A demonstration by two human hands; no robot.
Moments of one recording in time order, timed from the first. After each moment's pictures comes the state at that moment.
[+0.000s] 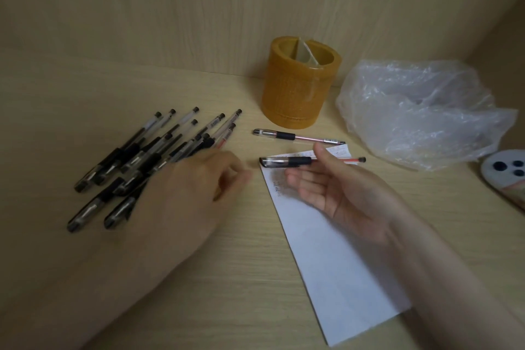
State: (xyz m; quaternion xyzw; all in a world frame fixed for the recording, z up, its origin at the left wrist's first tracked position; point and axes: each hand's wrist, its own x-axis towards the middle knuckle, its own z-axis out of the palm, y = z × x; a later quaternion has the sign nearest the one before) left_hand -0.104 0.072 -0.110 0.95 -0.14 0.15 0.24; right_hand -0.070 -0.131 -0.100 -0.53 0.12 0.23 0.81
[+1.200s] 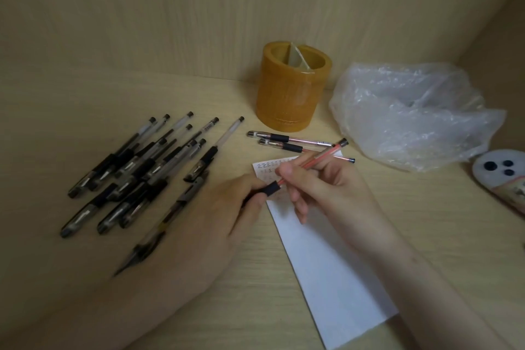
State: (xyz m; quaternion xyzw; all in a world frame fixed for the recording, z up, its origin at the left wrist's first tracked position) left_hand -0.120 0.046 -0.120 0.89 -0.18 0.05 0.41; right_hand -0.081 -0.128 -0.109 -0.71 -0.10 0.10 0.69
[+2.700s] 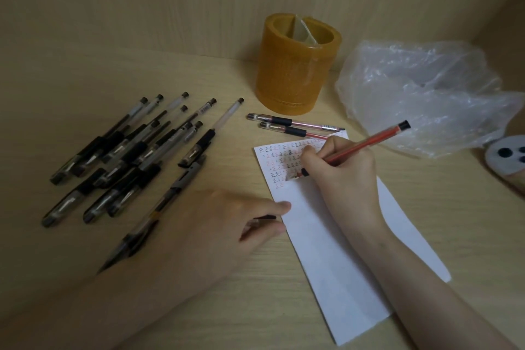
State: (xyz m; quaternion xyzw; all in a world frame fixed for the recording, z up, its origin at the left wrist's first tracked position) left_hand -0.121 0.043 -0.133 0.91 -0.26 0.04 0.33; right_hand -0.071 -0.123 -0.130 -0.80 0.03 -0.13 0.58
